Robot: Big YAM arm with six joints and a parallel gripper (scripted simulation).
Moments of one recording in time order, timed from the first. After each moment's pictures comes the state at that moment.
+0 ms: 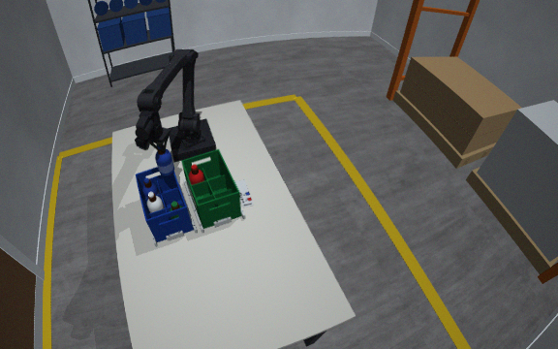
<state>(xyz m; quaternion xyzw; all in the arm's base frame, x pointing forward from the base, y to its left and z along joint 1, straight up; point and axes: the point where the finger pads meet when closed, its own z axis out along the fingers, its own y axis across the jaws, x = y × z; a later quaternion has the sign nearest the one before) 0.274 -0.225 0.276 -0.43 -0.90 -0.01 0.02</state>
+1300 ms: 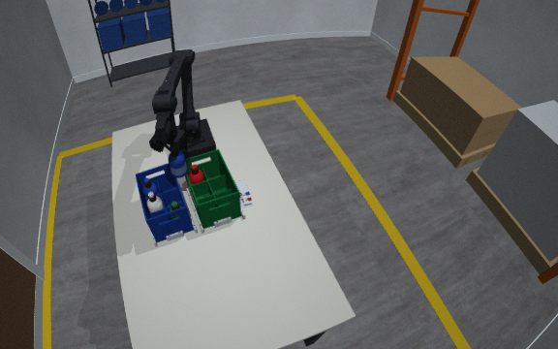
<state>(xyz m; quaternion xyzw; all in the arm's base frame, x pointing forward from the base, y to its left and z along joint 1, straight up) 0.317 -0.177 0.276 -0.43 -0.90 0.00 0.02</state>
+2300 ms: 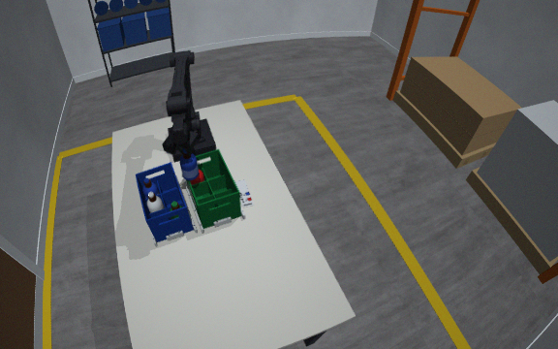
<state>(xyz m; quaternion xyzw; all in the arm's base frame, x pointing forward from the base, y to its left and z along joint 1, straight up) 0.354 -0.137 0.274 -0.43 -0.90 0.00 0.02</state>
